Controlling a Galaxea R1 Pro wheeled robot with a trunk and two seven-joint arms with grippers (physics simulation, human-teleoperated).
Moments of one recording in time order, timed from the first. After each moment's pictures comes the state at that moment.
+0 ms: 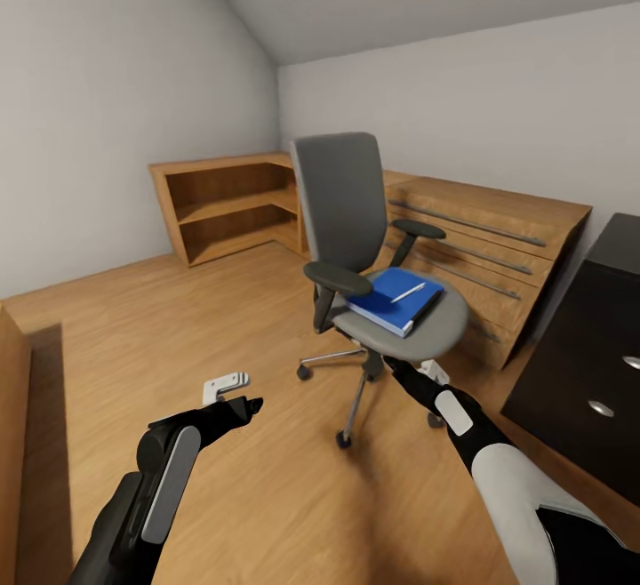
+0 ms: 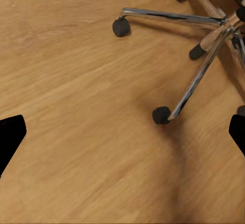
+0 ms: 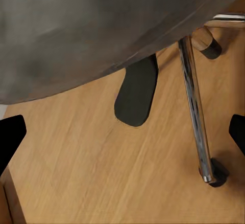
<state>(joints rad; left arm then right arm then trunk) -0.36 -0.07 -0.03 -1.50 0.43 0.87 0.24 -0.85 0.01 -0.21 -0.41 -0.59 0.26 0.21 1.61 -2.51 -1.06</state>
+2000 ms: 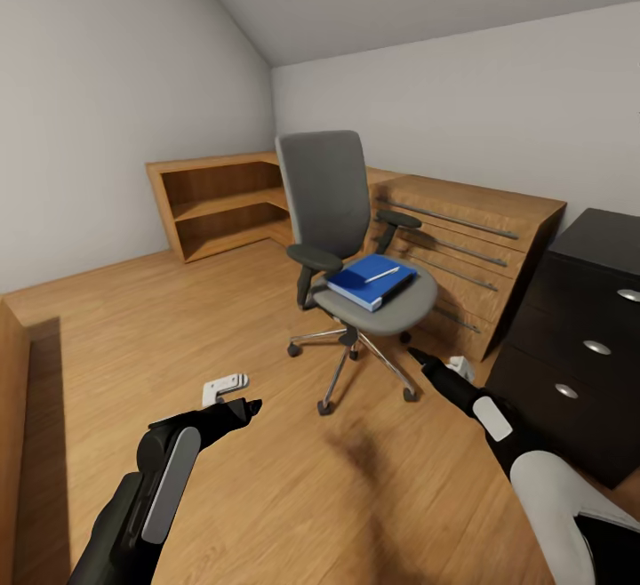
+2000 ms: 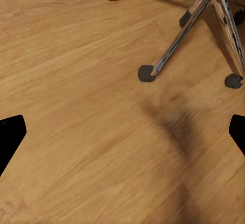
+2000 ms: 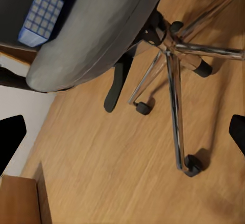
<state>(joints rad) -0.36 -0.07 -0.03 -1.49 0.43 0.87 0.25 -0.83 -0.12 -0.23 -0.41 -0.63 0.28 0.49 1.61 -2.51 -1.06</state>
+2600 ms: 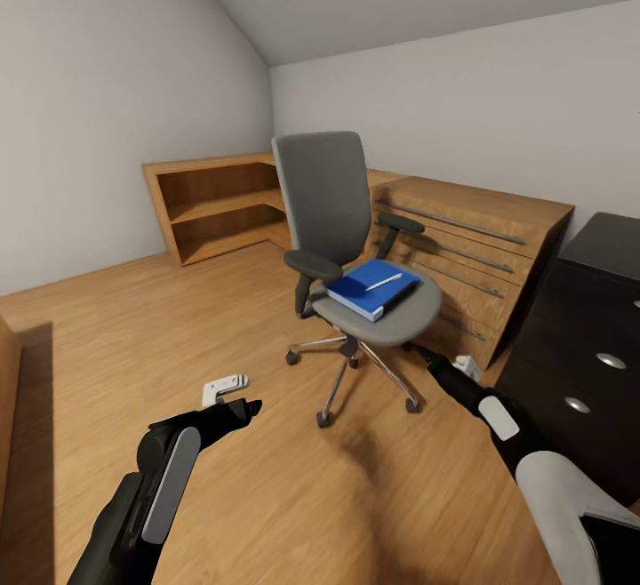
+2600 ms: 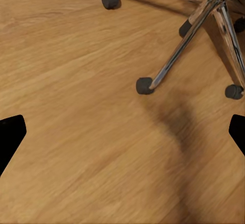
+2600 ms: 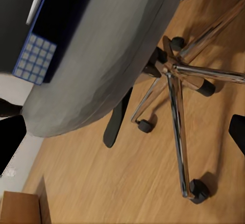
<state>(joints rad) -0.36 -0.07 -0.03 -1.48 0.43 0.87 0.25 -0.83 -0.14 -0.23 -0.41 -0.68 0.28 0.49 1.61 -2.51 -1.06</state>
